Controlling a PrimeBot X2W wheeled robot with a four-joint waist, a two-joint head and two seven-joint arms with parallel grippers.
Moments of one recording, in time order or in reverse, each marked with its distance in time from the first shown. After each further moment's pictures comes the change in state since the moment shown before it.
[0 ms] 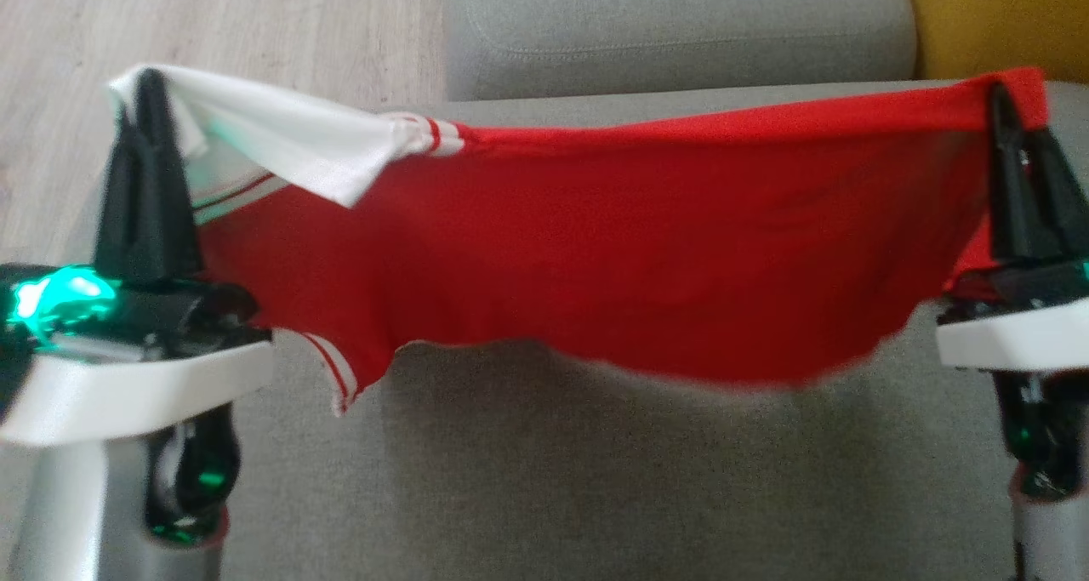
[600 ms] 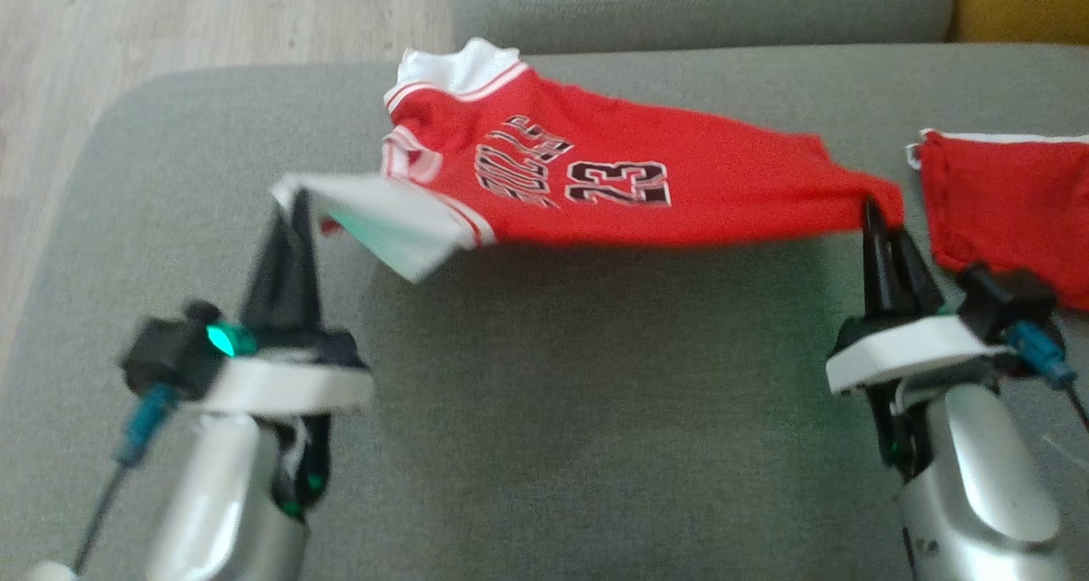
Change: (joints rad) left arm -0.041 -0.069 -0.103 0.519 0.137 -0.016 -0.197; right arm -0.107 0.095 0.017 0.658 -0.021 0.000 -0.271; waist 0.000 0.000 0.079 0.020
